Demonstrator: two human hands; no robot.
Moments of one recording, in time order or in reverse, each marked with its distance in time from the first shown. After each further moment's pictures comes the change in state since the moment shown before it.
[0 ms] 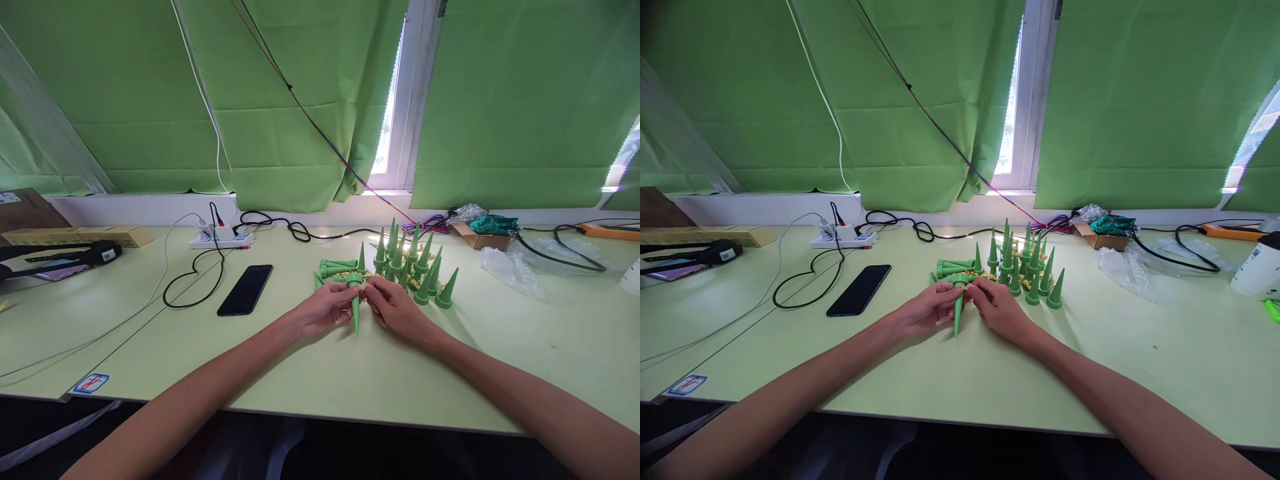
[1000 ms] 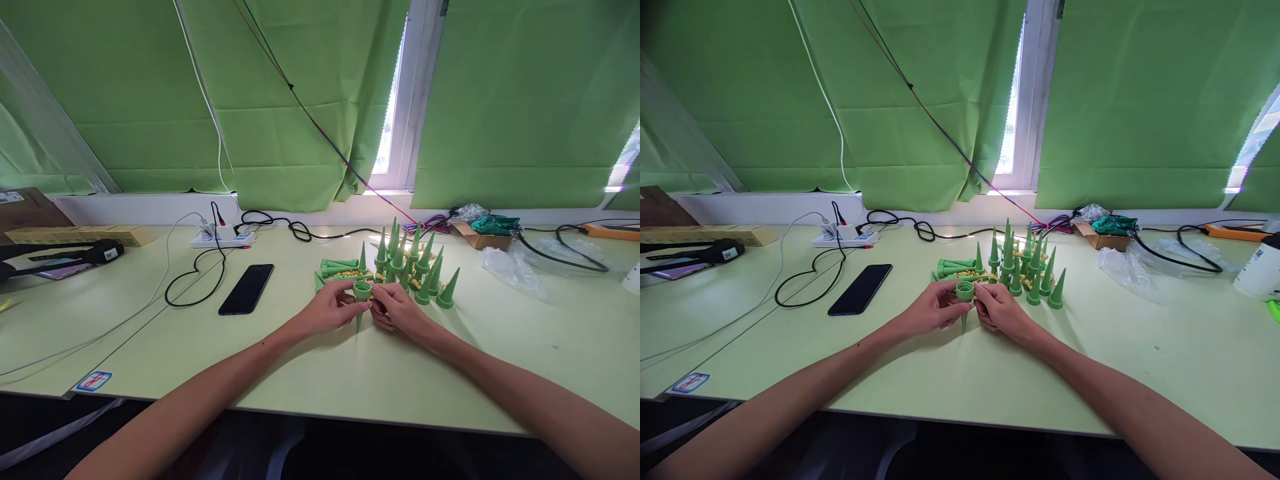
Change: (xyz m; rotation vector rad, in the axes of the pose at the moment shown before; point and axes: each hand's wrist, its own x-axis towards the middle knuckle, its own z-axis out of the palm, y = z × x) left_hand -0.011 0.003 0.010 0.665 -0.049 0.288; right_hand 0.002 0.007 0.000 0.323 -0.109 0.123
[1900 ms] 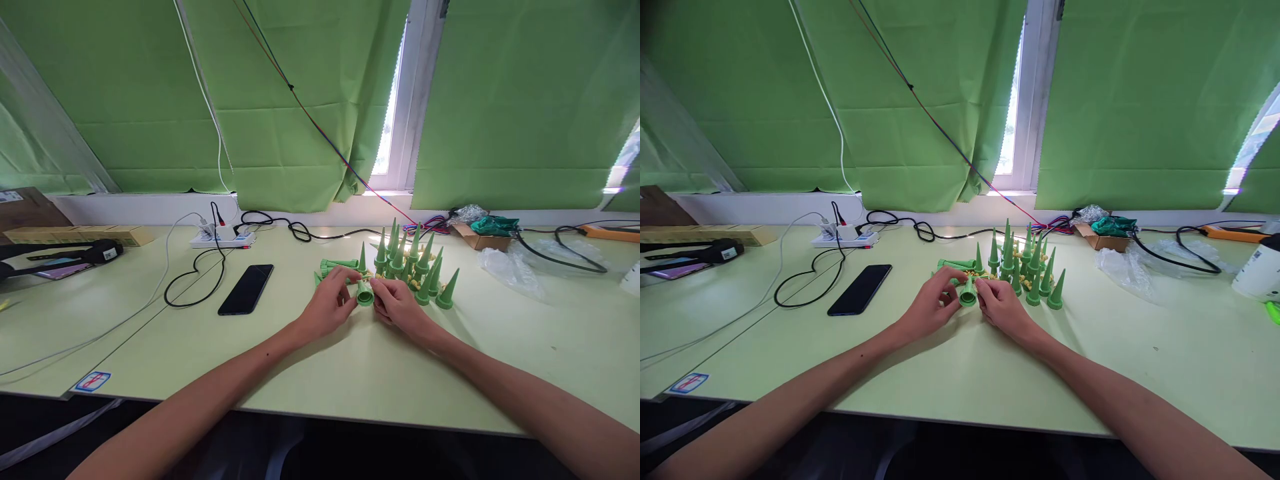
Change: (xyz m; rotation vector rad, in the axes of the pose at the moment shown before) left_hand 0.001 -0.008 0.001 0.451 0.299 0.238; right_hand 0.002 -0.004 0.003 -0.101 0.184 -0.051
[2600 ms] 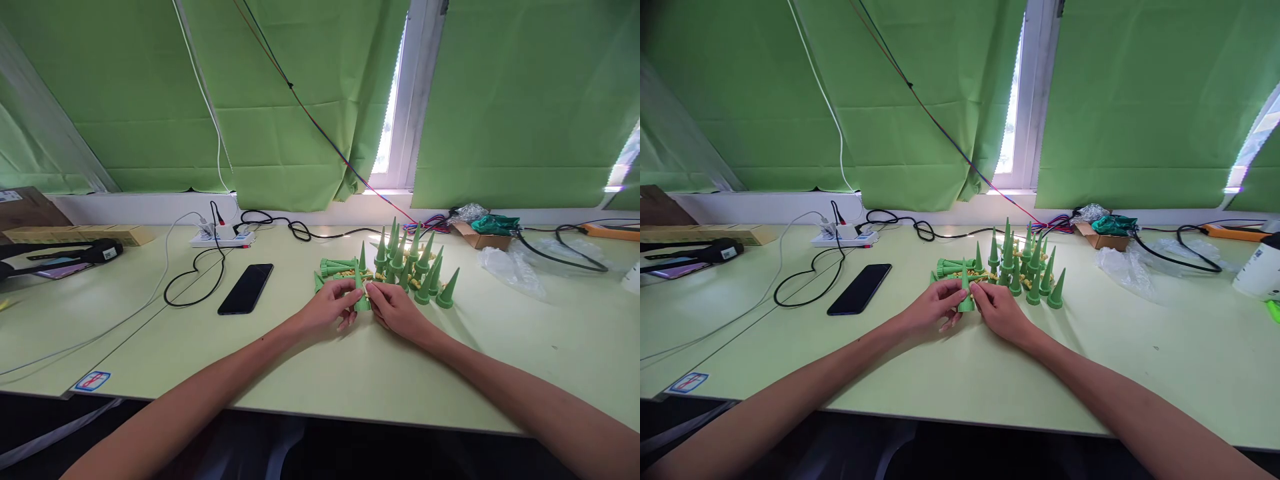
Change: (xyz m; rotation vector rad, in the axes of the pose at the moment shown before) left_hand 0.004 -0.004 -0.001 -0.590 -0.290 -0.350; right_hand -0.004 0.009 0.000 -0.216 -0.038 -0.070
